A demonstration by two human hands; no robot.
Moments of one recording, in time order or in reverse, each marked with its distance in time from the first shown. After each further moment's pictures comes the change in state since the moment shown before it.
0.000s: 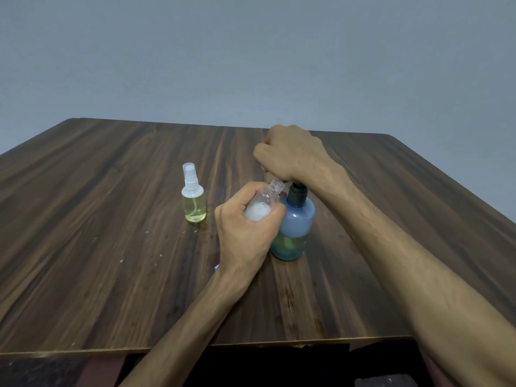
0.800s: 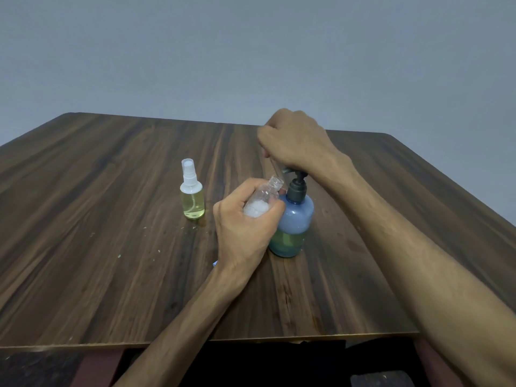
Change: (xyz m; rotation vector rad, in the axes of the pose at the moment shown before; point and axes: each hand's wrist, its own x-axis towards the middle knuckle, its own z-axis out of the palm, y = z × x) left_hand 0.000 0.001 0.000 0.010 0.018 -0.031; right_hand 0.002 -0.003 -0.011 0.055 0.086 -0.007
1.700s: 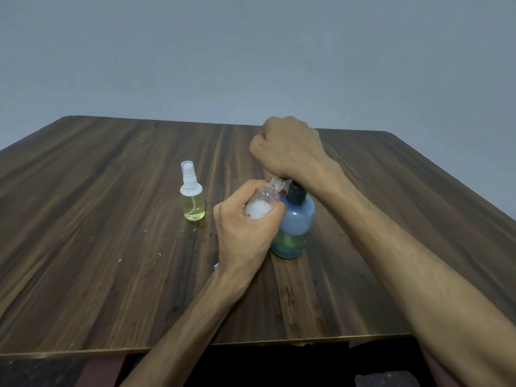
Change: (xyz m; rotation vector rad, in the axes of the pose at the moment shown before) left_hand 0.001 -0.002 0.000 0.011 -0.014 0.039; right_hand -0.002 -0.003 0.012 -0.087 0.027 -0.022
